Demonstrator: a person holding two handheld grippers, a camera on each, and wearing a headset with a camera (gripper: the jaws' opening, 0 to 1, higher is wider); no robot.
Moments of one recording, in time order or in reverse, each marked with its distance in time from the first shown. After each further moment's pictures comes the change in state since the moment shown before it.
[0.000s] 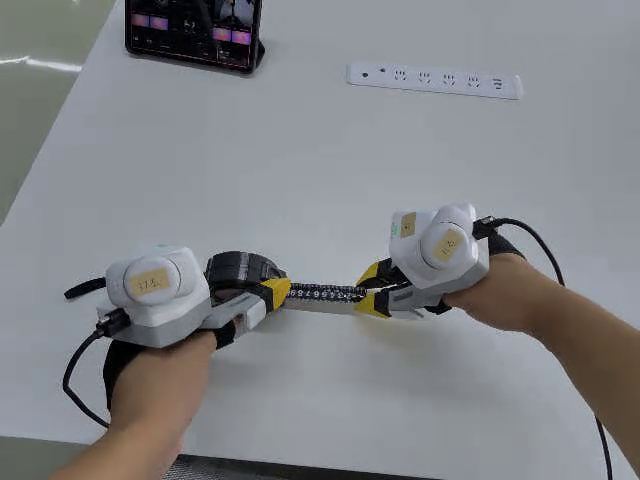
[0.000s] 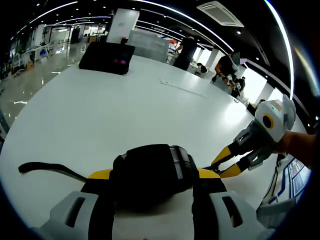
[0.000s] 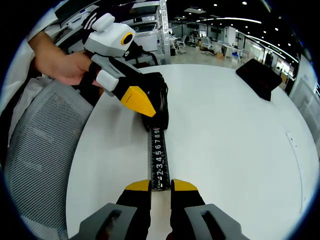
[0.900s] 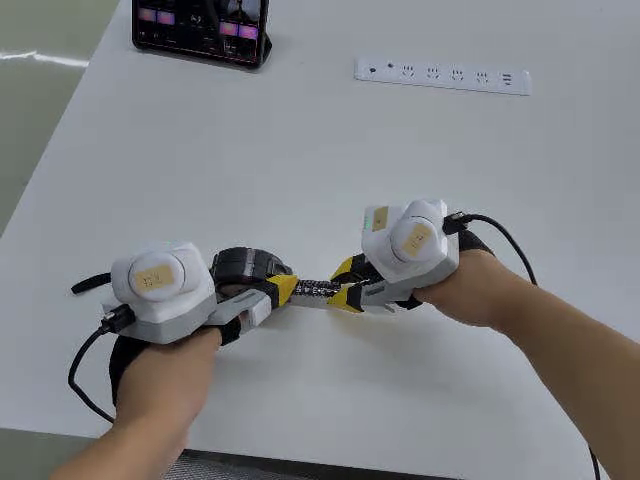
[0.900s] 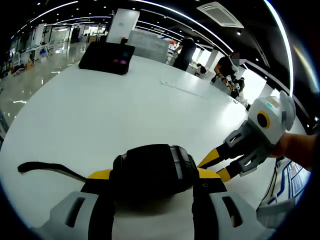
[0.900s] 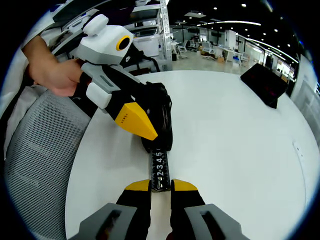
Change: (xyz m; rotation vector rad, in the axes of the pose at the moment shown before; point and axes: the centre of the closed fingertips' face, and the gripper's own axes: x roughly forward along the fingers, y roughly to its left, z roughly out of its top) left arm 0.000 0.000 0.000 -0.004 -0.005 -0.007; right arm 0.027 0.002 0.032 0.005 -0.053 0.017
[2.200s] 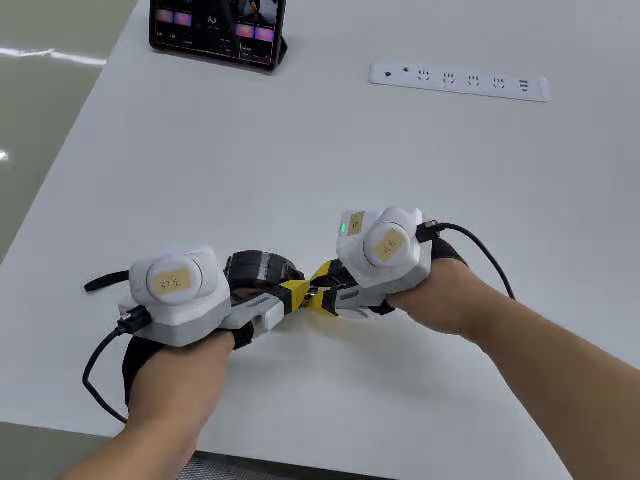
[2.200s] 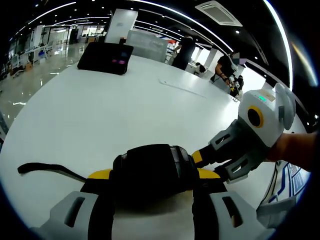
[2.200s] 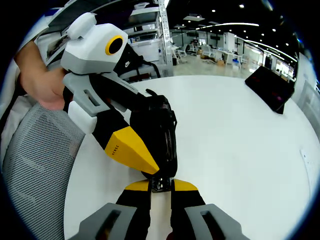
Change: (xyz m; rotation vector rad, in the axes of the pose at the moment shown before) left arm 0.003 0.002 -0.001 0.009 0.003 -0.001; right arm 0.027 0.003 0.027 0.015 -0.047 0.011
